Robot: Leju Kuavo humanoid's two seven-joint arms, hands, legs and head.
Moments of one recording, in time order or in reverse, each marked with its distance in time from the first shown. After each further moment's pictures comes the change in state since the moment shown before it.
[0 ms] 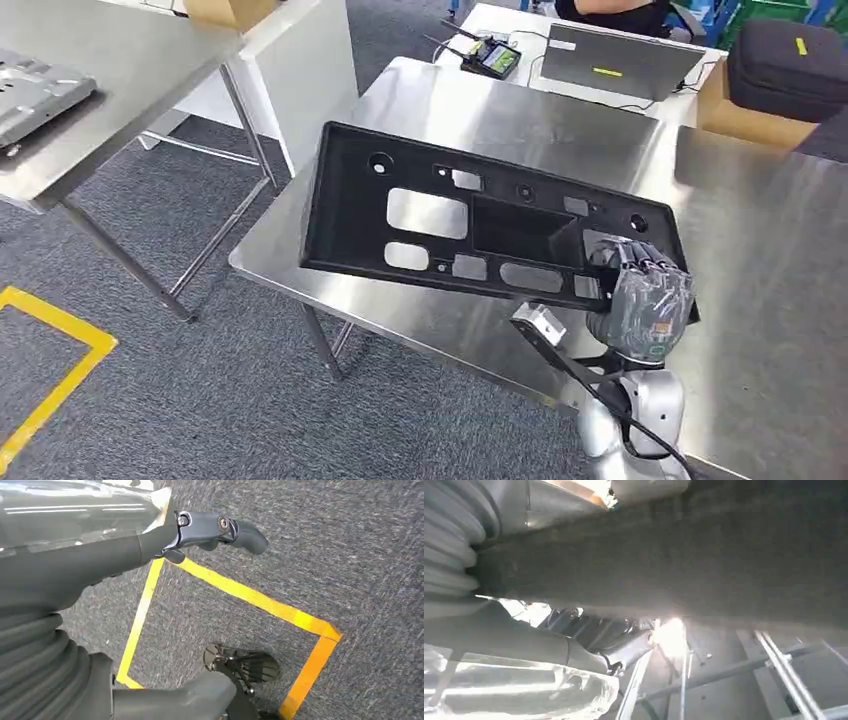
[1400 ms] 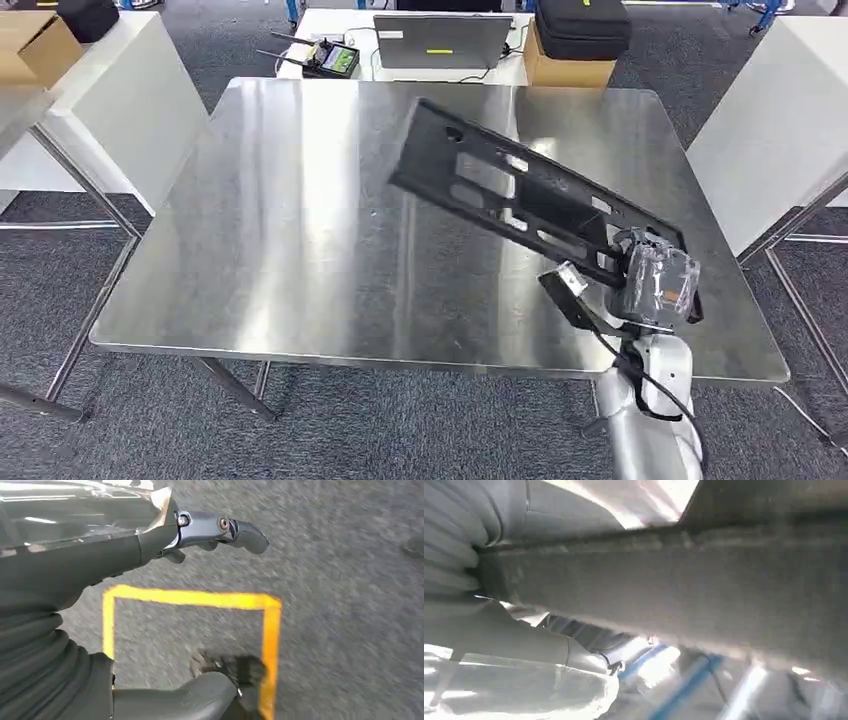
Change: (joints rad) left arm -0.005 -0.015 0.031 -0.001 -0.042 0.028 -0.106; right arm -0.195 -0.061 -0.144 0.367 -0.002 0.109 0.095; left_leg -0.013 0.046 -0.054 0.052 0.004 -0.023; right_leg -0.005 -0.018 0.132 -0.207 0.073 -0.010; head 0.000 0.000
